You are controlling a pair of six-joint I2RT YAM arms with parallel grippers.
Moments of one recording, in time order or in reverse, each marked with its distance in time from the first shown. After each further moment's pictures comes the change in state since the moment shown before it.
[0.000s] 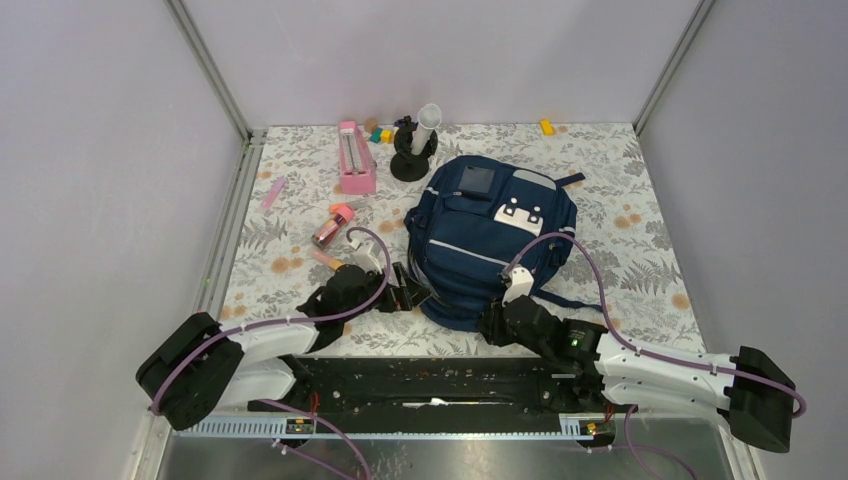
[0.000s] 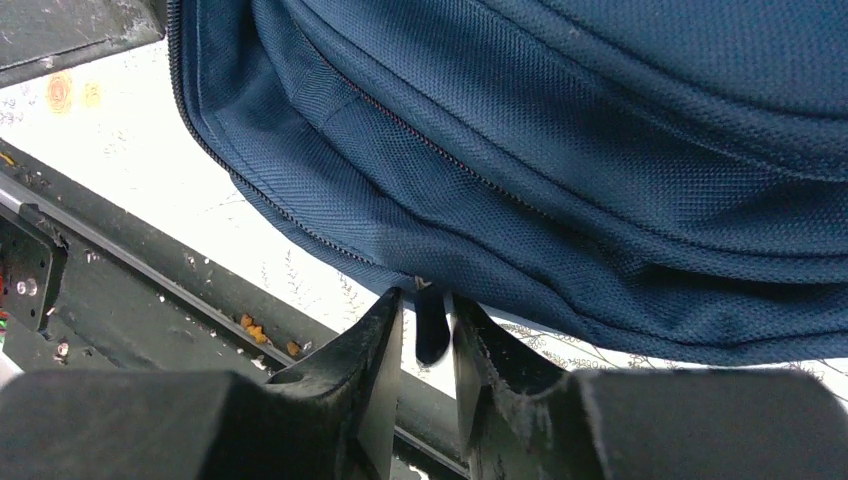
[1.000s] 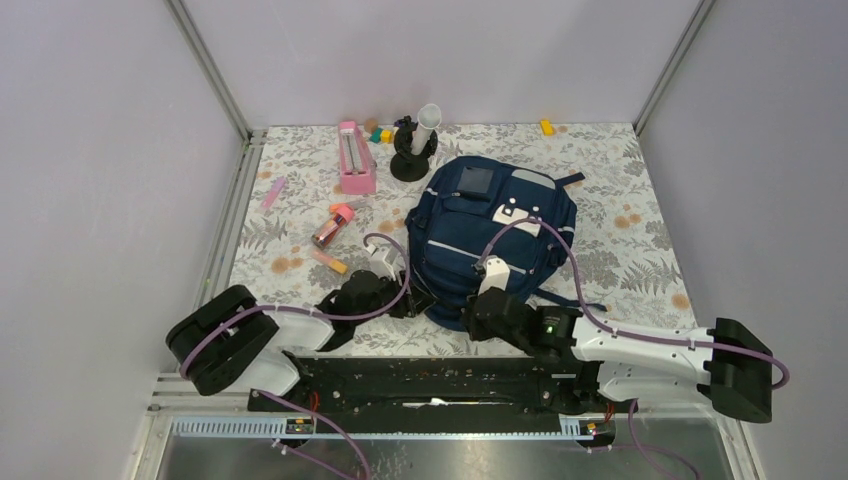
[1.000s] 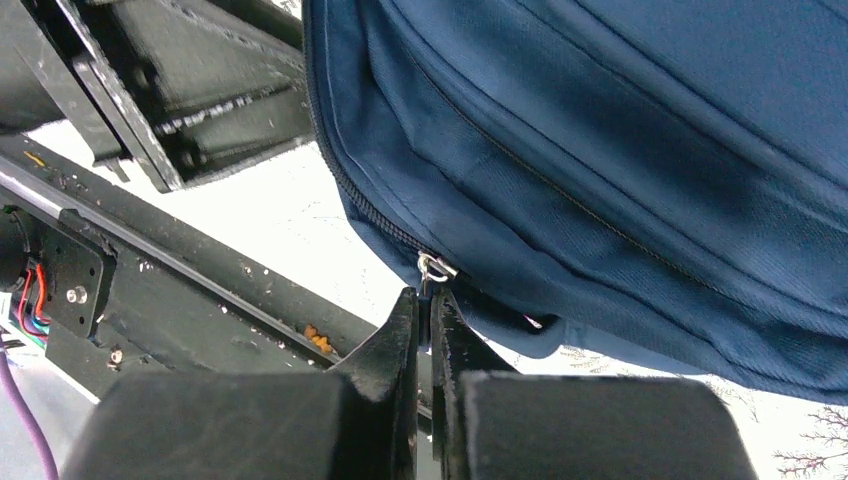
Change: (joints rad) left arm -0.070 0.212 0.000 0.198 -0.002 0.020; right arm 0.095 0.207 0.219 -0.075 0.060 0.045
